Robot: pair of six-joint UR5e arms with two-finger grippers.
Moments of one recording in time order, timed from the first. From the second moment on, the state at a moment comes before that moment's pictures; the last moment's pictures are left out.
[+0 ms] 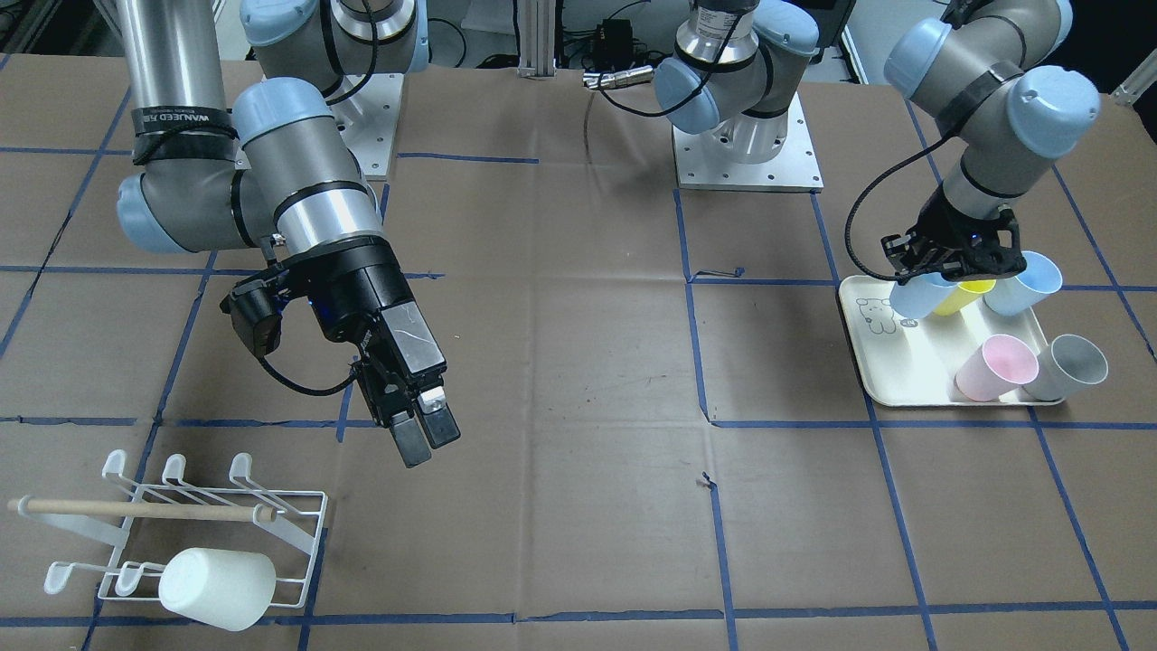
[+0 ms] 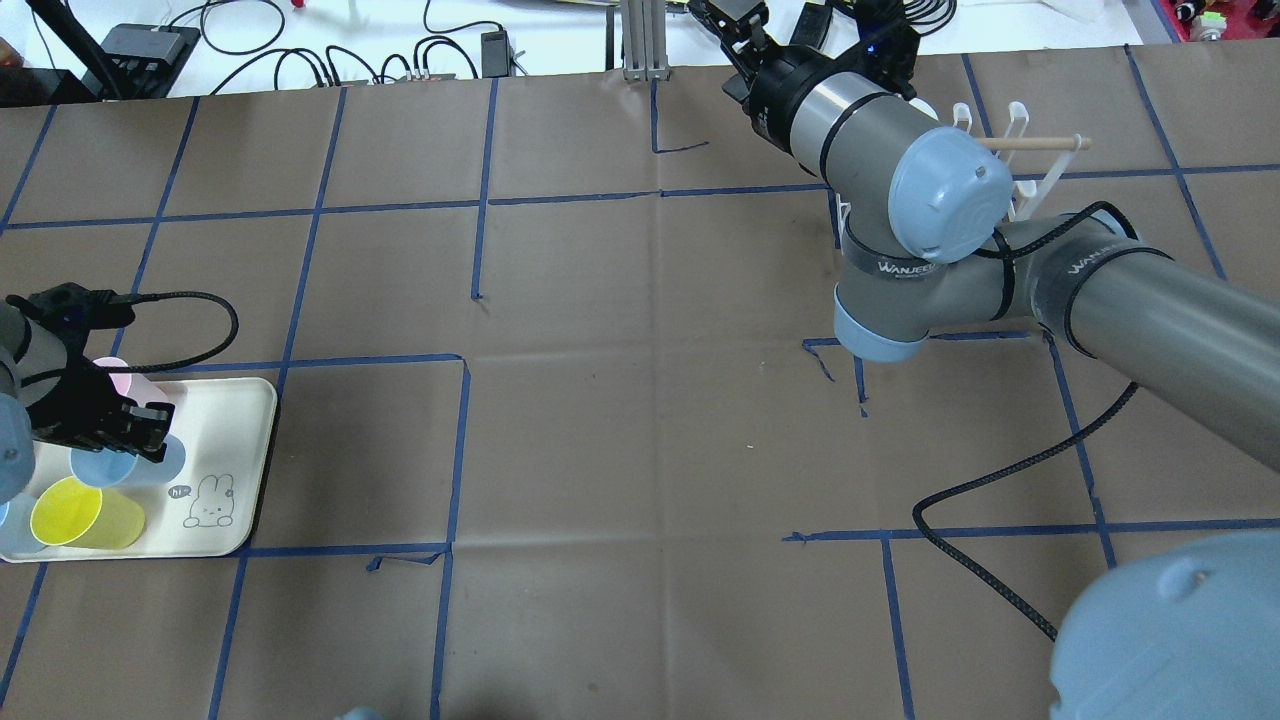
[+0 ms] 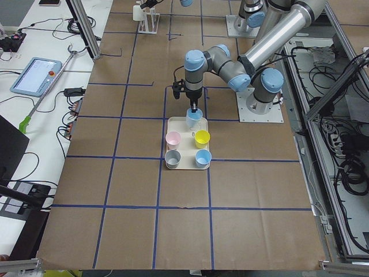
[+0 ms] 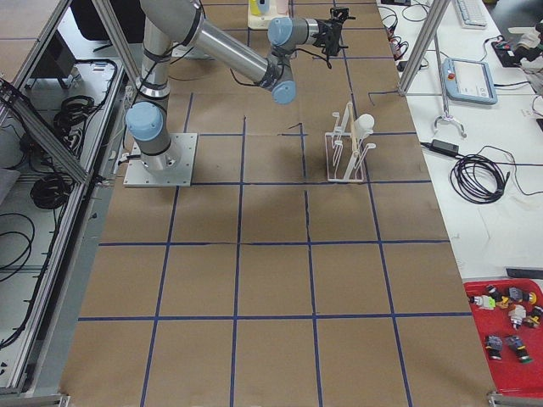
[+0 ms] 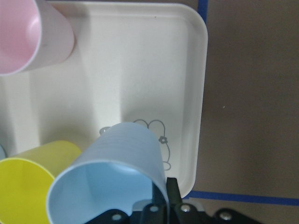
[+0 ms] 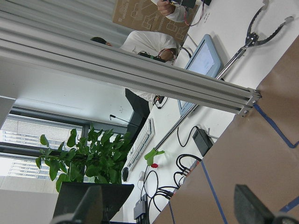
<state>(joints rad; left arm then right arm) -0.97 -1.49 -2.09 -1.14 1.66 0.55 1.68 -1.17 1.87 -3.55 -1.21 1.20</state>
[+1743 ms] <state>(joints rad) -1.21 -1.64 -1.63 -1.16 0.96 0.63 1.68 -1.13 1.87 -3.60 -1.21 1.36</state>
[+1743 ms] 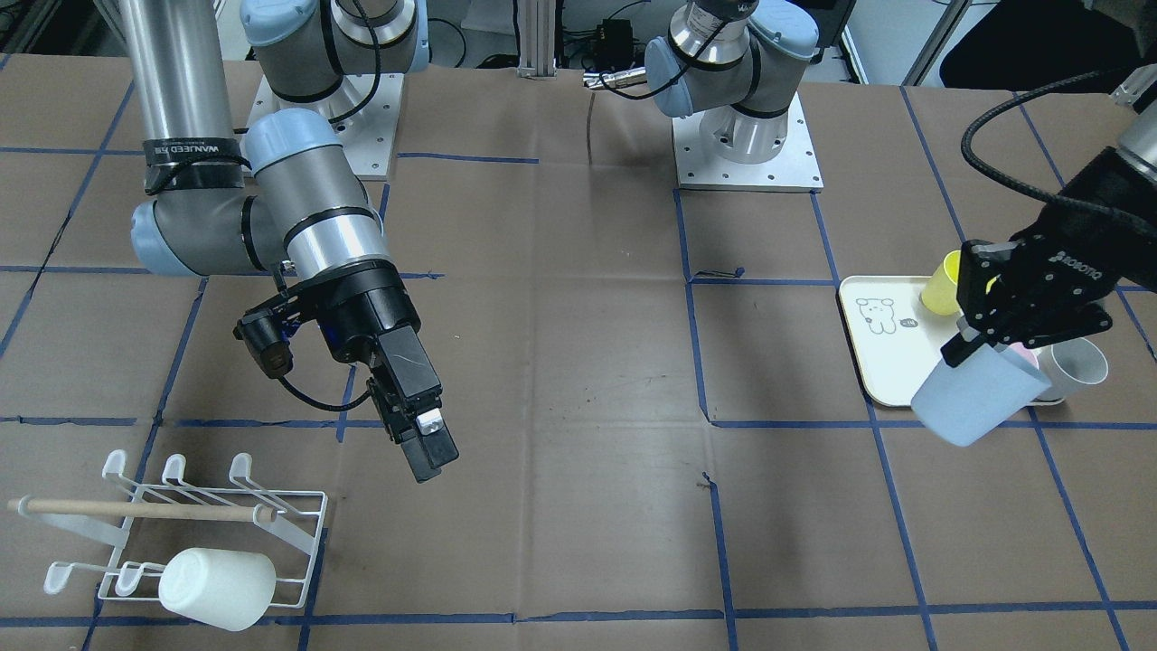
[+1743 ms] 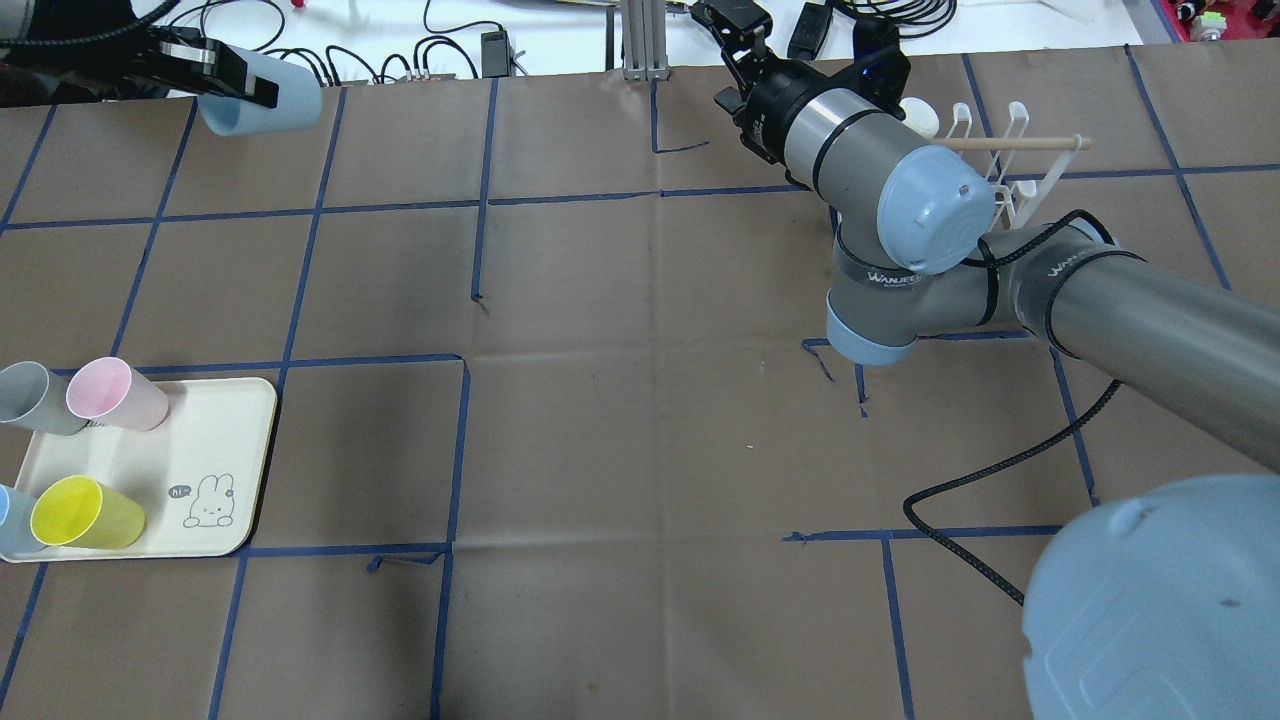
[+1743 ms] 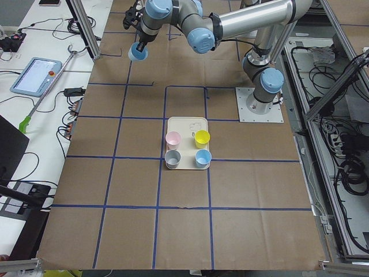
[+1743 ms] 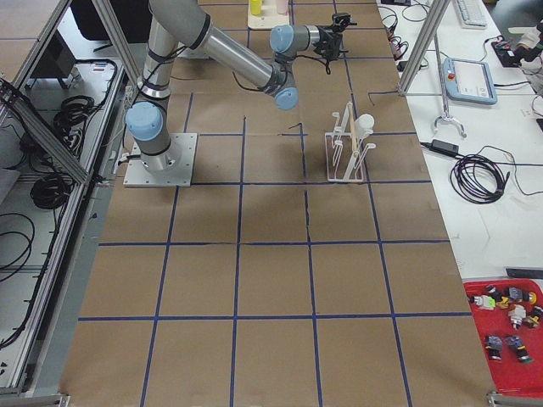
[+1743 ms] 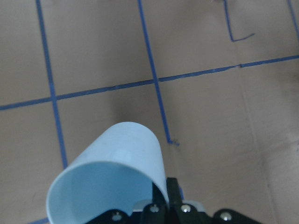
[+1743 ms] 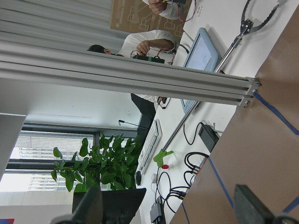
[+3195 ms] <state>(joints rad) -1.40 -1.78 -2.00 -0.21 0.53 0.46 1.64 -1.37 2.14 -3.59 -1.16 1.52</state>
